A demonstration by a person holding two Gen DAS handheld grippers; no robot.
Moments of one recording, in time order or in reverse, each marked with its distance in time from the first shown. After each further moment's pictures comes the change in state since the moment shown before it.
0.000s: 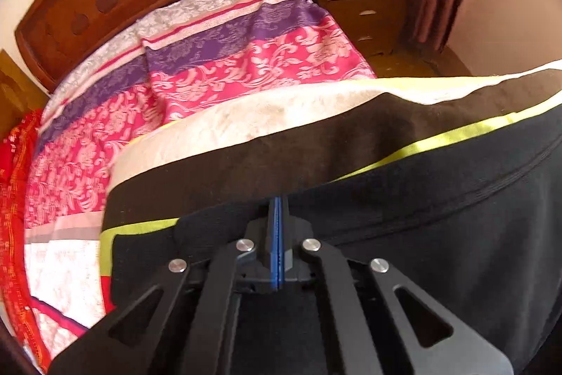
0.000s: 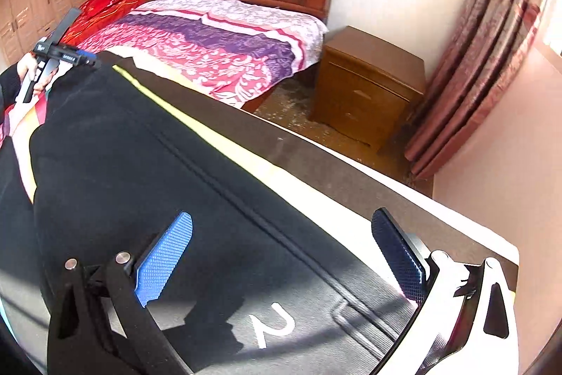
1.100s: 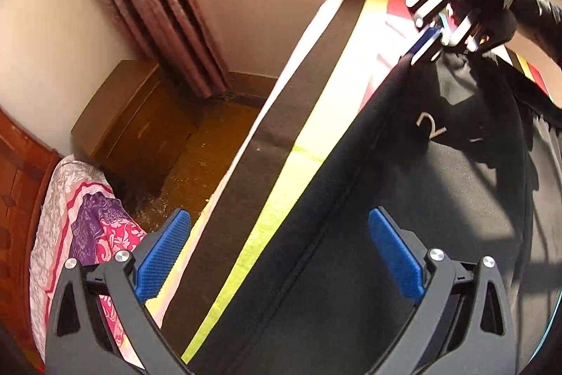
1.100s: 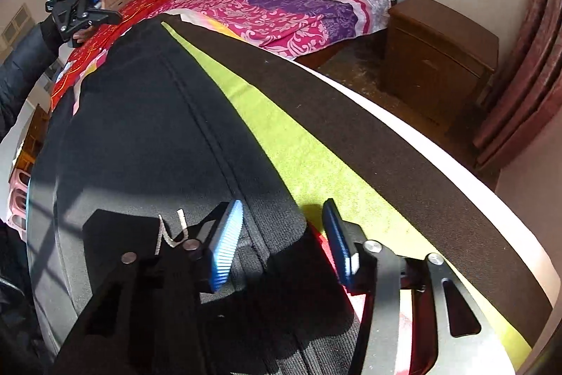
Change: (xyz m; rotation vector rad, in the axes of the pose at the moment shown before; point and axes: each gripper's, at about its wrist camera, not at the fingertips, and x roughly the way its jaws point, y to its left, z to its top) left arm -0.121 -0.359 0.110 0.812 -0.194 -0.450; right arm 0.029 -0.092 -0.044 -0.200 0.095 0.412
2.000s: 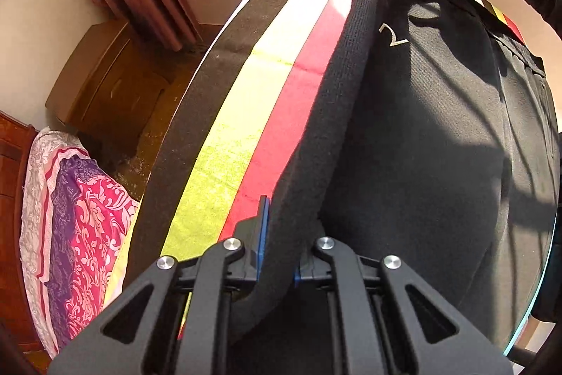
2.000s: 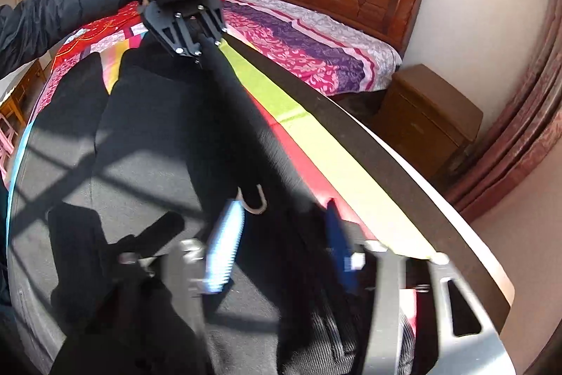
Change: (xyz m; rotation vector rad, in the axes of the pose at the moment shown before) left arm -0.022 -0.019 -0.060 0.021 0.162 -0.089; right arm -0.051 0.053 -0.034 -0.156 -0.132 -0.154
